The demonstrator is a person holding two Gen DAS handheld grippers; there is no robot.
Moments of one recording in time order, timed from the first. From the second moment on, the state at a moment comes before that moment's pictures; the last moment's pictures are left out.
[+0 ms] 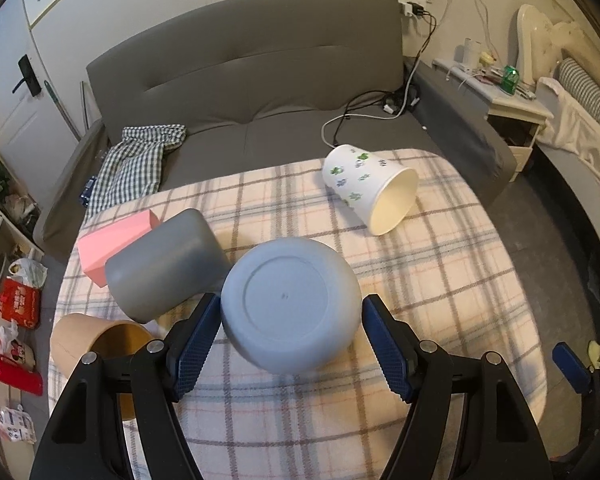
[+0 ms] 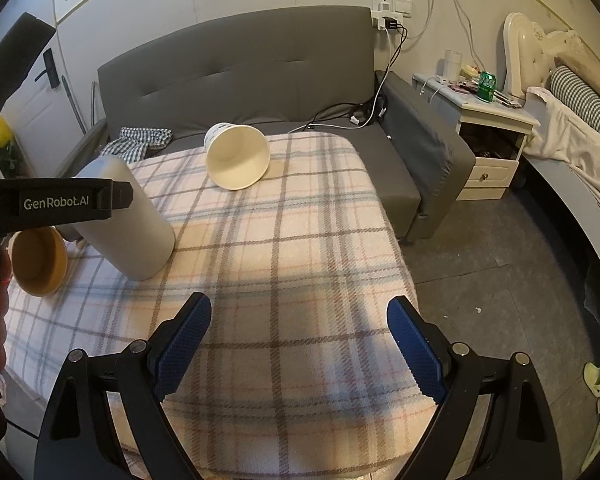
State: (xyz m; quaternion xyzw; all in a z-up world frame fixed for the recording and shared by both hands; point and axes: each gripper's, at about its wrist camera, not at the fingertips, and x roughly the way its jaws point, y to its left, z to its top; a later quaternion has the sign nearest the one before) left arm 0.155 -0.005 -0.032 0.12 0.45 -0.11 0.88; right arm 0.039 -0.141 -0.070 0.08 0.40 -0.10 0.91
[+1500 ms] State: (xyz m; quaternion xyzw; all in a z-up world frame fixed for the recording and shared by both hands) left arm 0.065 0.135 0.034 0.03 0.28 -0.09 0.96; right arm -0.008 -0.085 0.038 0.05 0.28 -0.05 0.96
